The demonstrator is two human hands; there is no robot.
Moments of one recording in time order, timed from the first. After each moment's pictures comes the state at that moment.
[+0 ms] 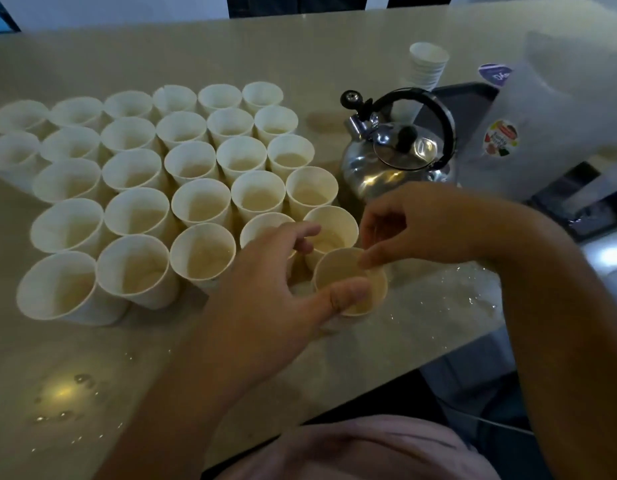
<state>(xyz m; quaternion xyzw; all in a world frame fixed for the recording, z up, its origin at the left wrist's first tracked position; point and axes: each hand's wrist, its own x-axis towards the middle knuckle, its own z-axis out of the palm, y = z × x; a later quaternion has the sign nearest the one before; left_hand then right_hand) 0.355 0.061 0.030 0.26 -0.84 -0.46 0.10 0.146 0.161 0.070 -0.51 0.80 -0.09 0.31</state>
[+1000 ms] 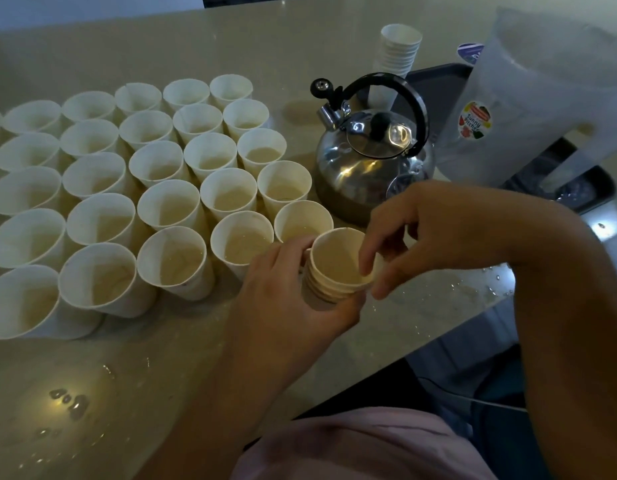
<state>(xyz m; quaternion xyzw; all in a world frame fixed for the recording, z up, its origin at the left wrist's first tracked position) 0.328 0.093 -0.013 0.25 -0.86 -0.40 0.18 0.135 0.198 0.078 -0.58 0.70 -0.15 0.38</state>
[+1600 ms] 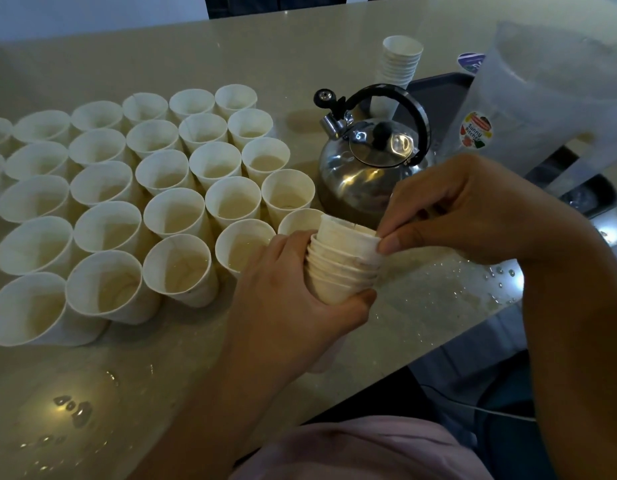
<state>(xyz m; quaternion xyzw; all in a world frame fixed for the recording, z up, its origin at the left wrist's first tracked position) 0.320 0.087 0.002 0.26 -0.87 -0.37 0.17 0.125 0.207 0.083 -0.61 0.69 -0.31 0.25</state>
